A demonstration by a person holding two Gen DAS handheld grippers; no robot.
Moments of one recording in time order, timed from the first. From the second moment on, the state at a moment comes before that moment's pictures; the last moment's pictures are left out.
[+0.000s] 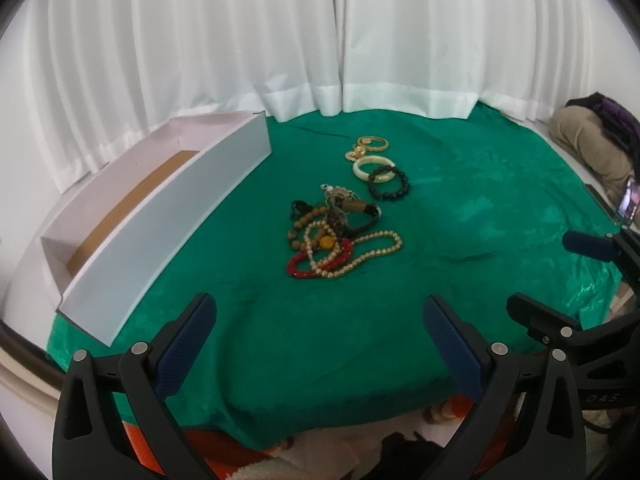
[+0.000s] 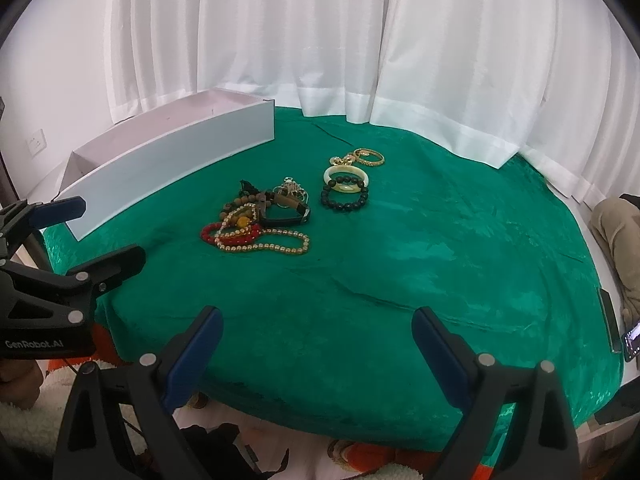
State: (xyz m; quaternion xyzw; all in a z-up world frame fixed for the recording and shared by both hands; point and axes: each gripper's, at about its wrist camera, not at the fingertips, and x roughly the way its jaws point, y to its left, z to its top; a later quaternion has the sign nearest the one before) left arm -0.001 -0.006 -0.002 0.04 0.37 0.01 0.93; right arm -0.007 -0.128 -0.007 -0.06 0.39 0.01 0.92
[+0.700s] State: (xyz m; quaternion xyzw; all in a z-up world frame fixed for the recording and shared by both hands) left arm 0.012 0.026 0.022 0.10 0.29 0.12 0.94; right arm -0.006 -0.133 -0.010 -0.06 0.39 0.02 0.92
